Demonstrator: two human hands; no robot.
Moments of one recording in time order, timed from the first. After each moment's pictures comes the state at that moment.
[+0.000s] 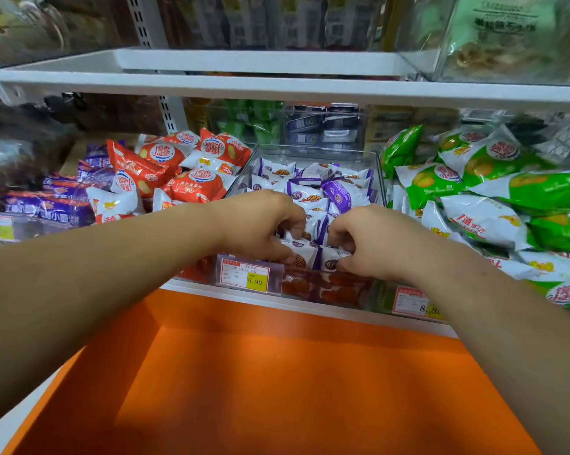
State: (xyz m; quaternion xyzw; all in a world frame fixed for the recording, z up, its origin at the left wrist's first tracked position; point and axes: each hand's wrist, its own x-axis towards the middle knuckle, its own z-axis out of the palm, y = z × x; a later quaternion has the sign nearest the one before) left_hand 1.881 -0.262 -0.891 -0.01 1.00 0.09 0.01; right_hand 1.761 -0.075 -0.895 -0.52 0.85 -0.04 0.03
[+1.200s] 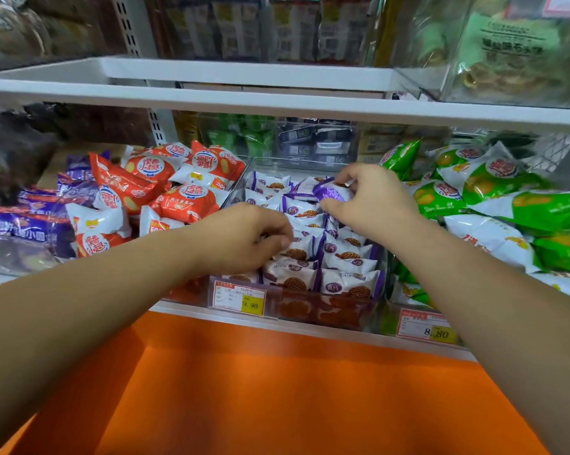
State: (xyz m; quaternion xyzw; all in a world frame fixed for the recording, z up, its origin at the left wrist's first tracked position) left_hand 1.891 -0.274 -0.895 -0.05 0.98 0.17 -0.06; right_hand 1.721 -0.122 -0.882 -0.37 0.89 -0.27 -0.06
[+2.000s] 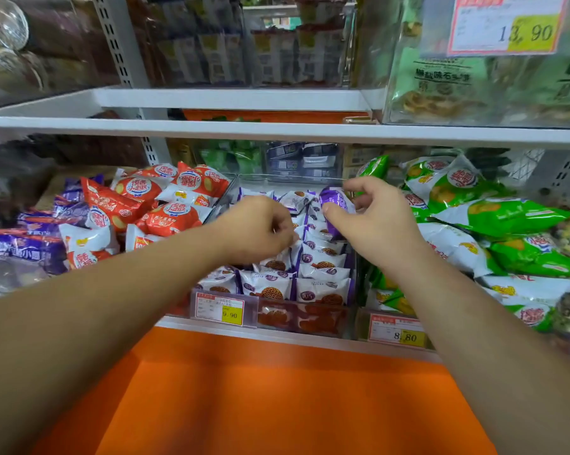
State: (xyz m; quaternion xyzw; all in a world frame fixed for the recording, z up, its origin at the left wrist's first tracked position) left_hand 1.842 -0.247 -0.883 -0.12 0.96 0.21 -0.12; right_hand 1.729 -0.072 -0.883 -0.32 0.80 -0.50 -0.03
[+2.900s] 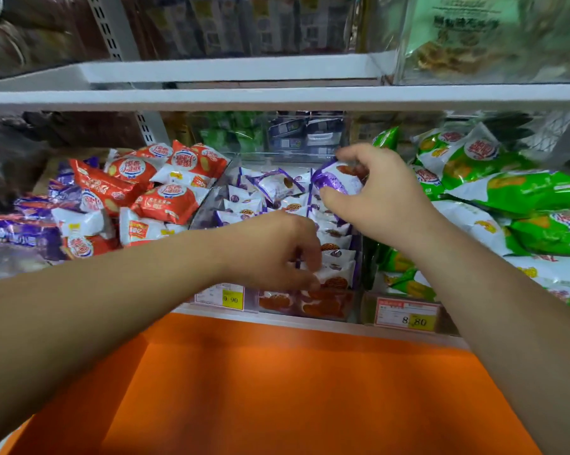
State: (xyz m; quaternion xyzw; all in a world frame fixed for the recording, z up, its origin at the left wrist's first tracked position) left_hand 1.861 -0.211 -0.887 0.04 0.99 0.13 0.01; right_hand 1.721 -0.074 -0.879 -0.41 0.81 -0.42 -0.05
